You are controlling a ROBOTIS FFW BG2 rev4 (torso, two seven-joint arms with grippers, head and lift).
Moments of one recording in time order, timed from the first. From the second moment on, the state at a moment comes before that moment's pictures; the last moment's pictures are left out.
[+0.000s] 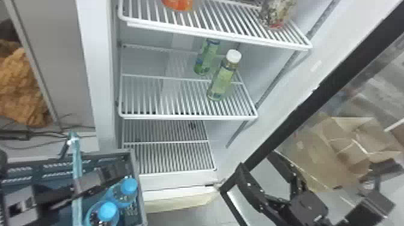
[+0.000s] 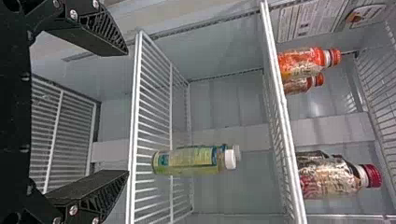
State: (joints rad) left arm 0.31 0.09 0.23 -1.89 1.14 1.38 -0.72; right arm 1.08 -0.05 -0.34 -2.43 -0.35 0.03 0.49
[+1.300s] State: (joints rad) left arm 0.32 0.09 0.23 -1.89 1.14 1.39 -0.72; right arm 1.13 -0.03 -0.38 -2.47 -0.37 0.03 0.49
